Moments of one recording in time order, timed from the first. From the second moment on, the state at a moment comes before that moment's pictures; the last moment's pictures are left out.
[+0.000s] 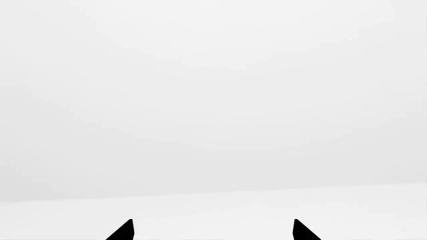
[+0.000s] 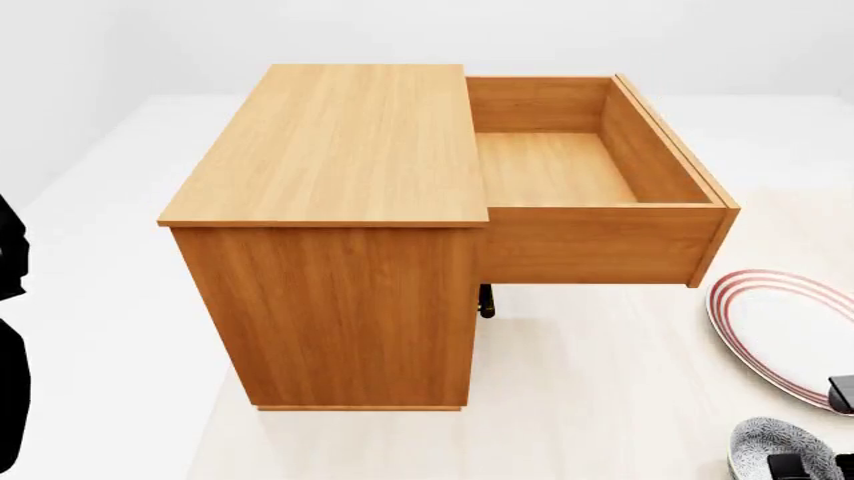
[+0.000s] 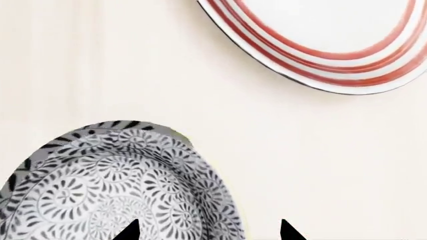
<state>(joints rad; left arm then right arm) -1.41 -0.50 -0.10 -1.31 0.00 -0.11 -0.96 0.48 1.00 -0.33 0.33 0.73 1.11 -0.08</state>
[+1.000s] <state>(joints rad) -1.41 -0.50 -0.11 -1.31 0.00 -0.11 -0.96 0.43 1.17 -0.06 -0.10 1.01 1.23 0.09</state>
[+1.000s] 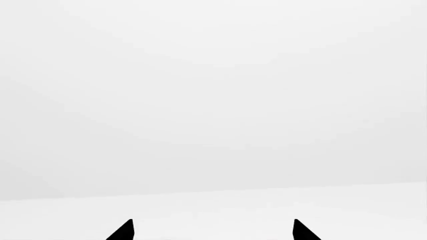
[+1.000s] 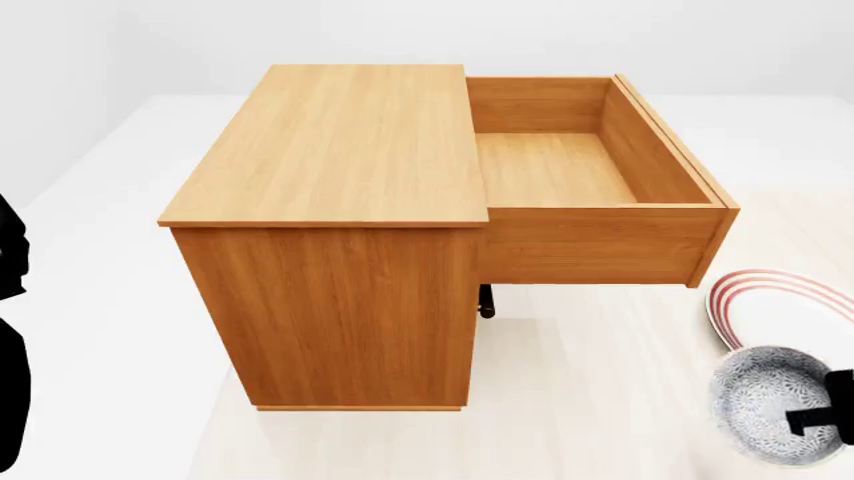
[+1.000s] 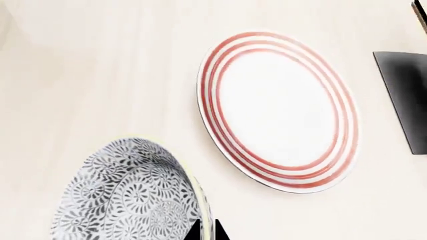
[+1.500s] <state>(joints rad) -1.41 -0.50 -0.11 -1.31 0.00 -0.11 -0.95 1.07 1.12 -0.22 -0.02 0.88 1.43 0.27</state>
